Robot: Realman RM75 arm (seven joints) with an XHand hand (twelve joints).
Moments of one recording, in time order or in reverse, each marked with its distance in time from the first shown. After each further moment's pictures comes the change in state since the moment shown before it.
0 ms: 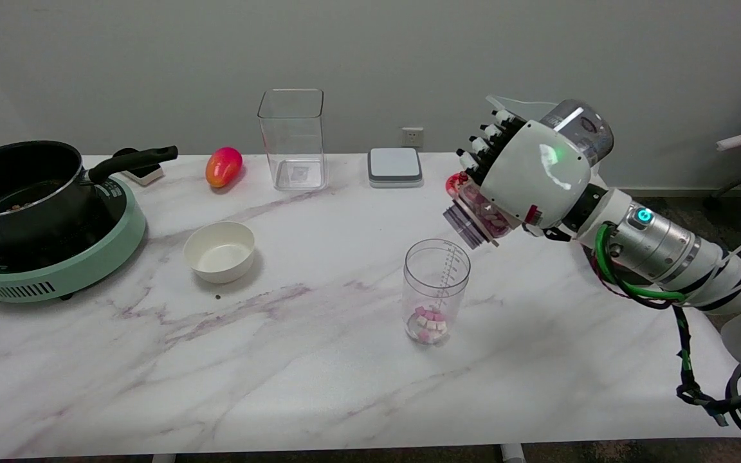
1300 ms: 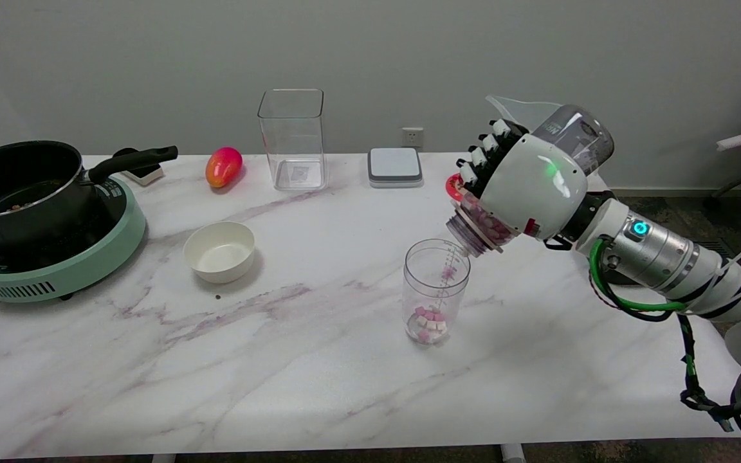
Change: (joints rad) arm -0.018 -0.013 0.015 -0.003 -0.049 0.030 -0.055
